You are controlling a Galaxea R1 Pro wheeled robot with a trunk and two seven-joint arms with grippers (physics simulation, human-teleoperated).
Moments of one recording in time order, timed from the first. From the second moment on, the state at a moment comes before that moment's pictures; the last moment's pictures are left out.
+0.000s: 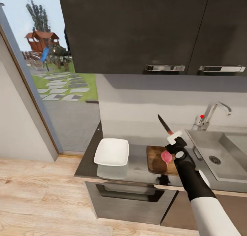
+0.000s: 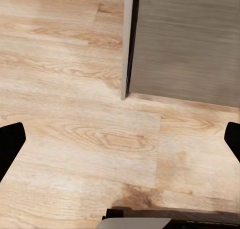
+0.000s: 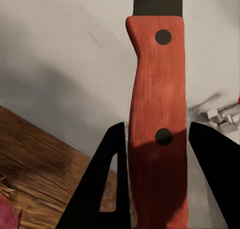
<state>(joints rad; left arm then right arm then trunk) 0.23 0.08 -0.14 -0.82 0.19 -0.43 0.08 -0.65 -0.01 -0.08 -1.13 0.81 0.39 0.16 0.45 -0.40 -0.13</state>
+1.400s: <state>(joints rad) 0.23 0.07 -0.14 -0.81 0.19 -0.43 0.08 -0.46 -0.29 0.45 -1.59 0.56 0.77 0.06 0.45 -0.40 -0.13</state>
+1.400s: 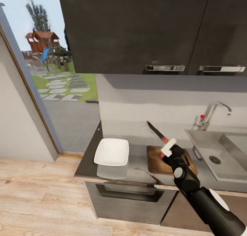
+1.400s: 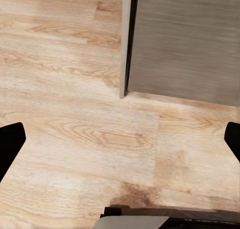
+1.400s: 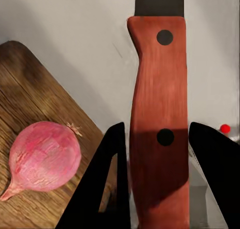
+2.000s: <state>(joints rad) 0.23 0.07 -0.14 -0.81 0.19 -0.43 0.08 -0.43 -0.29 0.45 -1.53 0.51 0.75 -0.05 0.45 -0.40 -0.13</state>
